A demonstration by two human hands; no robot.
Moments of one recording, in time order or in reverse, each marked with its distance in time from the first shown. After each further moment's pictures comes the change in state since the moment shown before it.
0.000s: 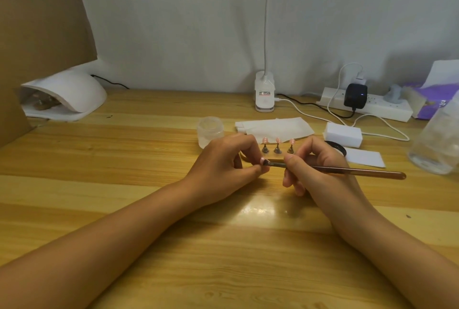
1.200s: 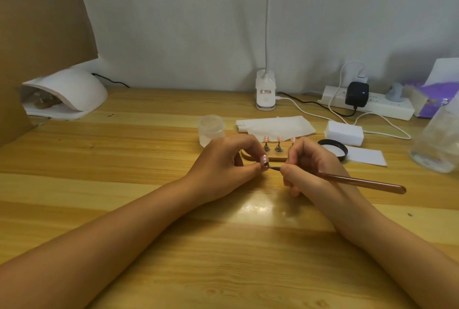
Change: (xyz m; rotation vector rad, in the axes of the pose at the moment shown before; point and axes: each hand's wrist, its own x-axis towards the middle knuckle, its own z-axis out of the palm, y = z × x) left_hand 0.000 -0.005 0.001 -0.053 -0.028 0.007; right_hand 0.000 -0.001 -0.001 -0.065 -0.117 -0.040
